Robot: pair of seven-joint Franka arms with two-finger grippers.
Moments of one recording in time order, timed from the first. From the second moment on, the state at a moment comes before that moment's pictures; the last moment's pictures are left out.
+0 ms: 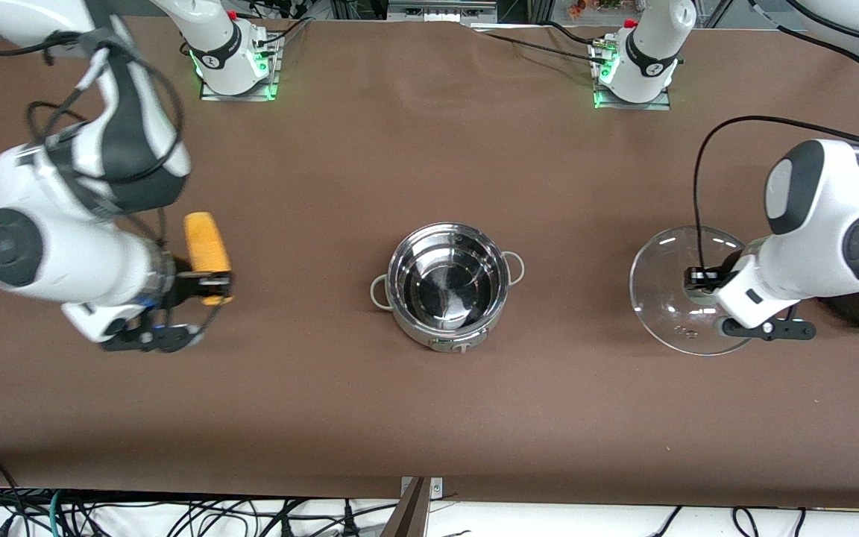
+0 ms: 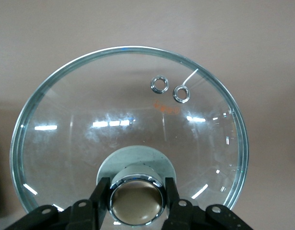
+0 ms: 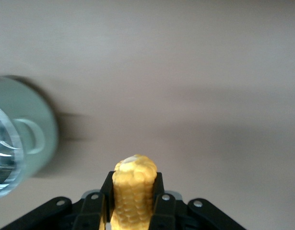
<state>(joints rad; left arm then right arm) 0.04 0.42 -0.09 -1.54 0.08 1.77 -0.04 0.17 0.63 0.24 -1.06 -0.04 1.58 0.34</state>
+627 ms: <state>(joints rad) 0.12 0.43 -0.10 -1.89 0.08 2.22 0.06 0.47 0.72 0.23 -1.04 -0.04 1.90 0.75</state>
